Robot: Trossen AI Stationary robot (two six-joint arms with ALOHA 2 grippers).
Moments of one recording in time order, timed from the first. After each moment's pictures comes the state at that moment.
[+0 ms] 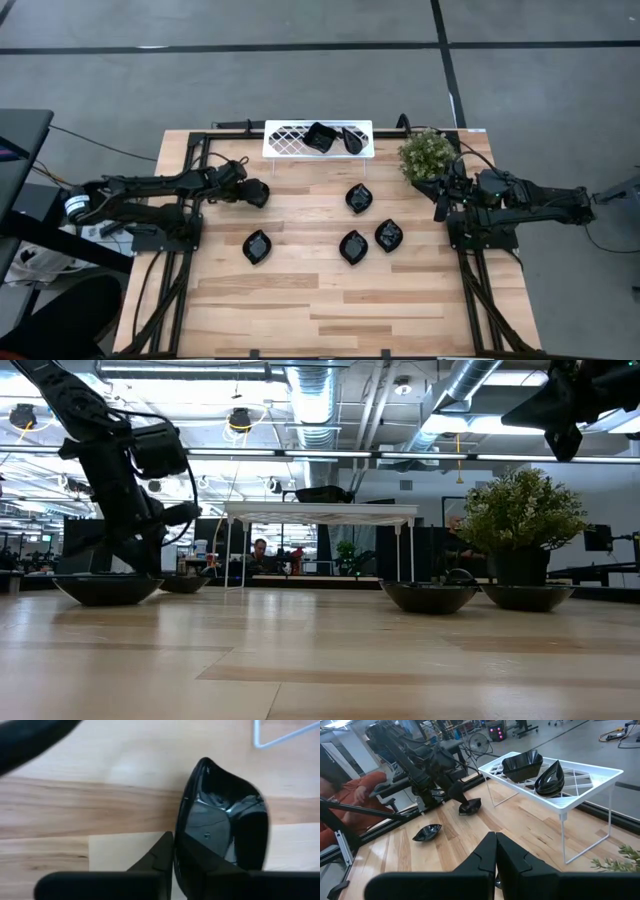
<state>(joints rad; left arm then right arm) 0.49 1.29 0.39 -0.35 -0.13 -1.03 0.01 0.25 0.46 -0.42 0.37 0.41</state>
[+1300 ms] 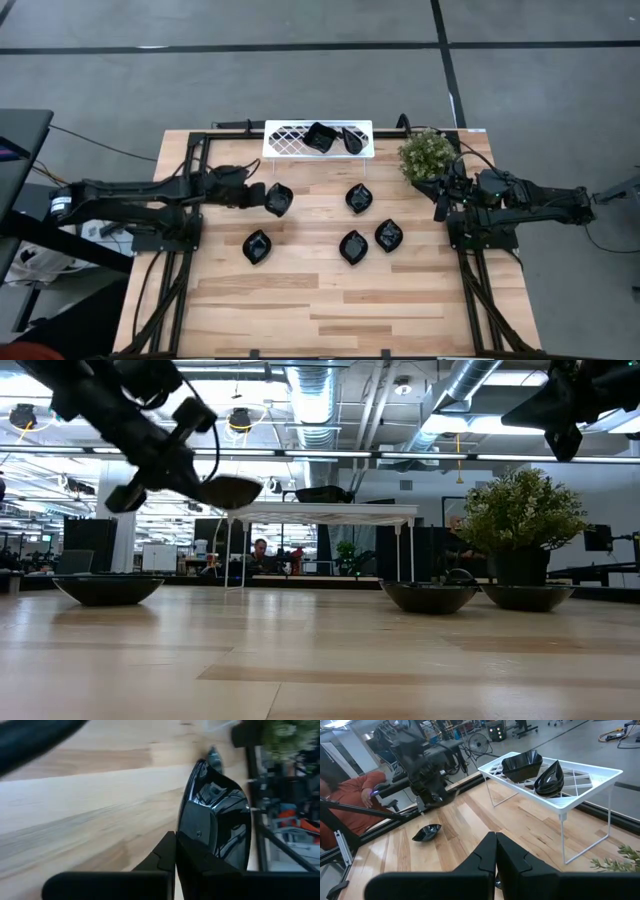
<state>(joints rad) 0.20 1.07 0.49 -0.25 -0.02 -1.16 0.01 0.25 0.46 -0.43 0.37 0.41</state>
